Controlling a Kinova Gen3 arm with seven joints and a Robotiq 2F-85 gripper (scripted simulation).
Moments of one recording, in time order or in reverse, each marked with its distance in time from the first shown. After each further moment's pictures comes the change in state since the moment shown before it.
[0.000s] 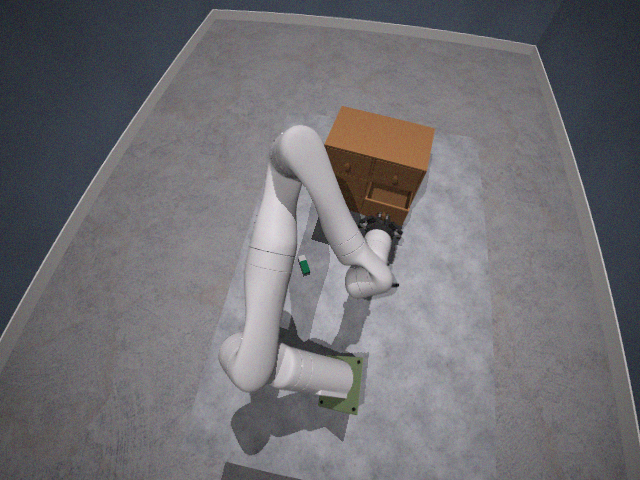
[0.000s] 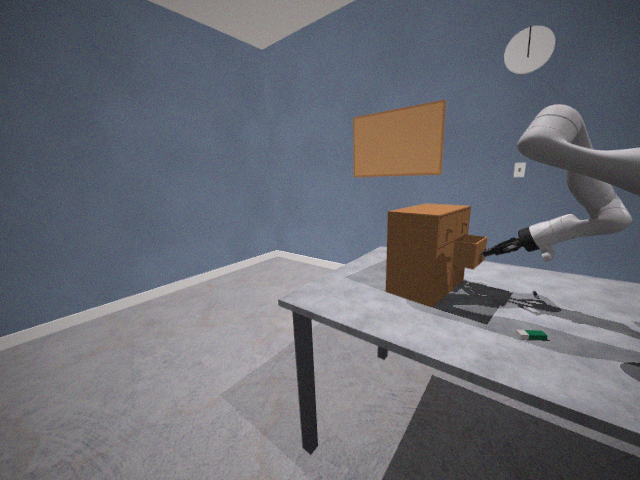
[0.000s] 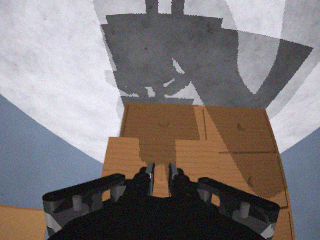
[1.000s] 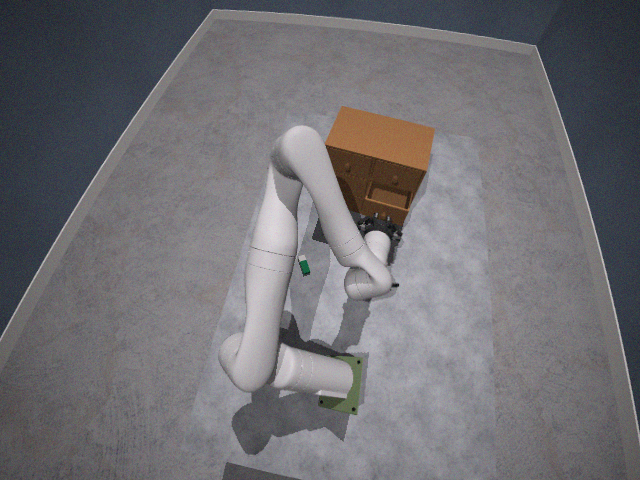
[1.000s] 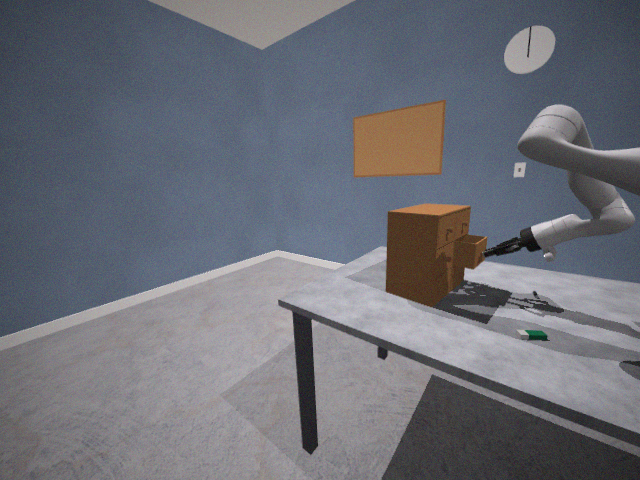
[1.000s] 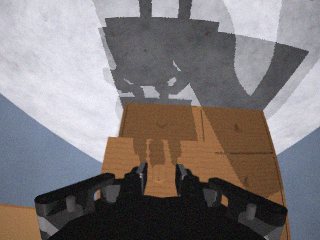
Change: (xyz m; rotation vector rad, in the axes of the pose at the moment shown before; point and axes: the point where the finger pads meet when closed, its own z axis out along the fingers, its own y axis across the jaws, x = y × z) arm 0.001 0.002 -0.005 -0.006 -0.003 -0.008
